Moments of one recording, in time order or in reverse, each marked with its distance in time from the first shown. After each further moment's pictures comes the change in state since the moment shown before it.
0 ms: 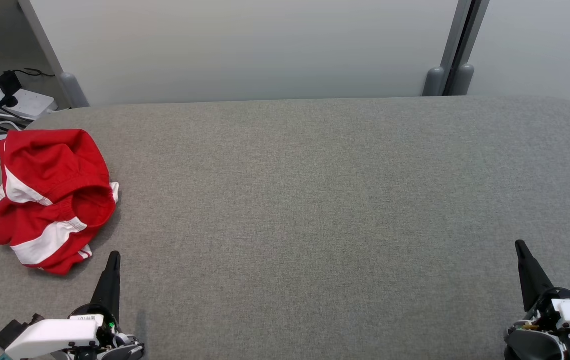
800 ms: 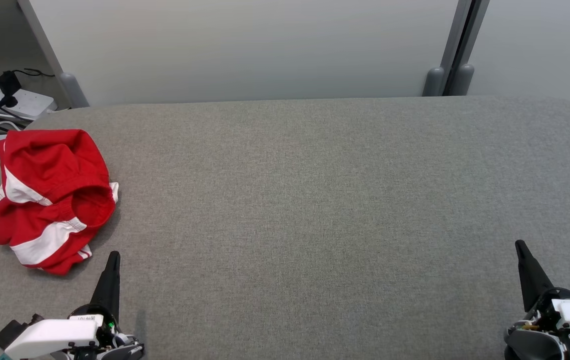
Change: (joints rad) left arm 0.000 0.000 0.000 0.000 0.000 0.000 0.000; right arm 0.000 0.000 0.000 0.000 0.000 0.000 0.000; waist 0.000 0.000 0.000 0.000
